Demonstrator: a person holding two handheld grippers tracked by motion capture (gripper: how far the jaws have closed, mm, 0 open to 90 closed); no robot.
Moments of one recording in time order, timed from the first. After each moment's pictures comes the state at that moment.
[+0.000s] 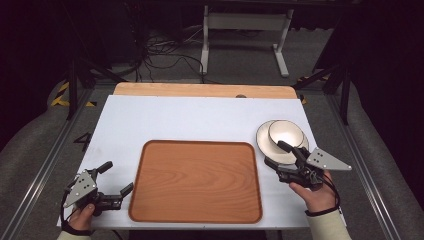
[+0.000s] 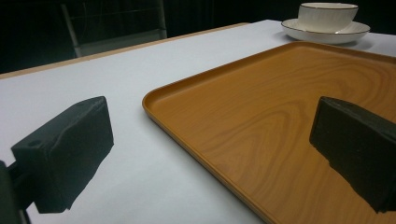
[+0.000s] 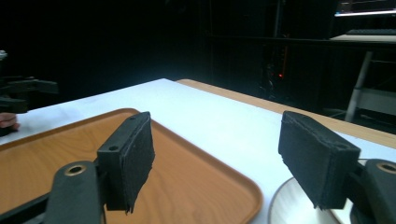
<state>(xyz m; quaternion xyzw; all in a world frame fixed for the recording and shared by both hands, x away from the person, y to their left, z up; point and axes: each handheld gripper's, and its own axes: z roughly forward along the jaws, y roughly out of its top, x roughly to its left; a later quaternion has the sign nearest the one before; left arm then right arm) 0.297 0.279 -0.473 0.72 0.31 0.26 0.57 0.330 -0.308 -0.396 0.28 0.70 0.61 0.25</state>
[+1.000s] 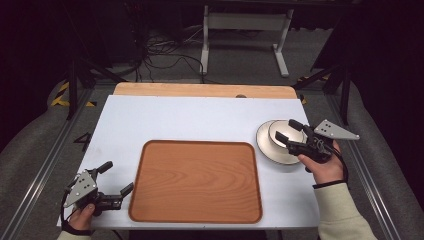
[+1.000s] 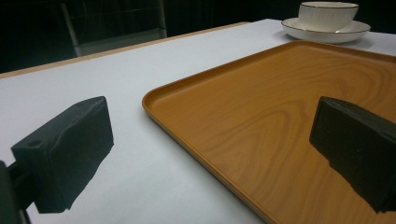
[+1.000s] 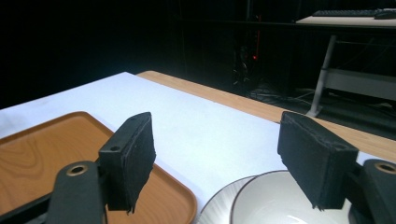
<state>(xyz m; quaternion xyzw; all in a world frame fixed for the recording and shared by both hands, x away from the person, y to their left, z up) 0.297 0.279 -0.473 0.72 0.31 0.26 0.56 0.383 -0.335 -0.363 0.33 0.71 0.57 0.26</state>
